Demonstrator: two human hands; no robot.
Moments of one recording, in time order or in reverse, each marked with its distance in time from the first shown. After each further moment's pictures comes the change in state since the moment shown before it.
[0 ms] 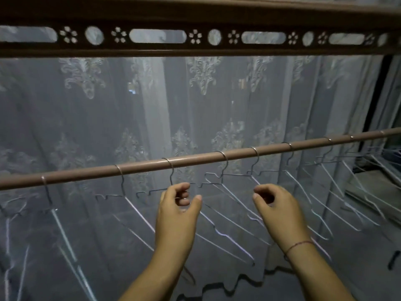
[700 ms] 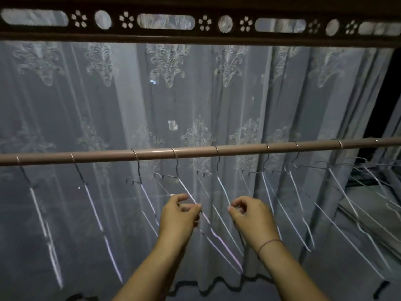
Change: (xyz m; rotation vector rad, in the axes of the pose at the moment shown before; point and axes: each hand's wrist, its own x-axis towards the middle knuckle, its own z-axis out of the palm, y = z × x) left_hand -0.011 0.002 0.215 -0.088 0.008 -0.376; right_hand 0.098 0.141 -0.073 -0.050 -0.325 0.029
